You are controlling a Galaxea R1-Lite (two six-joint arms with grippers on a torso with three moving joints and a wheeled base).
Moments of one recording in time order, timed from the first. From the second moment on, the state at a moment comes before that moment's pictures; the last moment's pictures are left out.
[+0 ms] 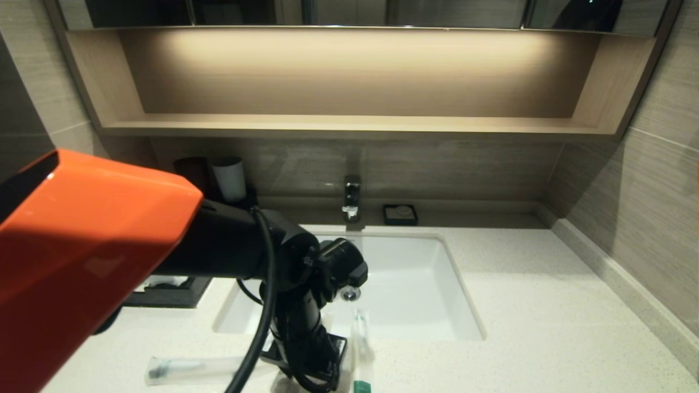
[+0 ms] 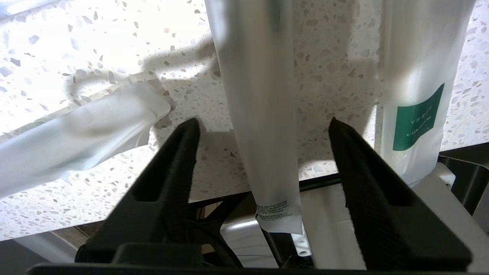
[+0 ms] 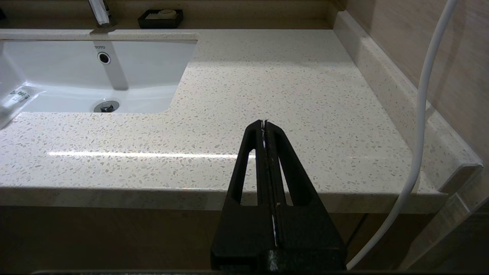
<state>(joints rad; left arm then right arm) -0.77 2.08 -1.43 0.80 -0.06 -0.44 0.00 0.00 0.00 0.00 0.00 0.00</state>
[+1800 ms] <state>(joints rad) -0.70 1.91 -1.56 0.98 0.11 -0.44 0.00 0.00 0.00 0.00 0.00 0.00</state>
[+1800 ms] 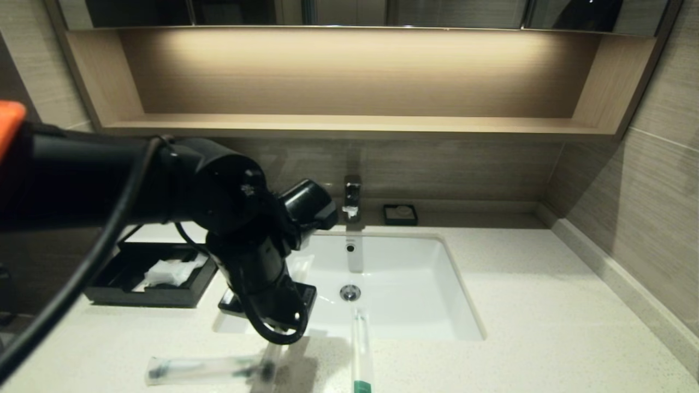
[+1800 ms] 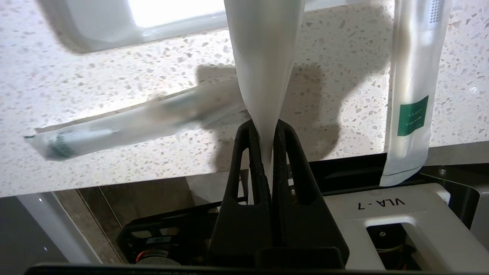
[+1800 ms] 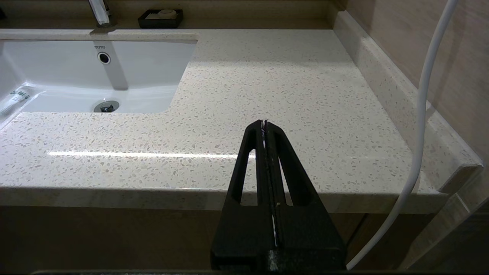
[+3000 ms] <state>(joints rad) -0.01 1.74 -1.70 1.08 0.20 -0.03 0.00 0.00 0.00 0.00 0.00 0.00</state>
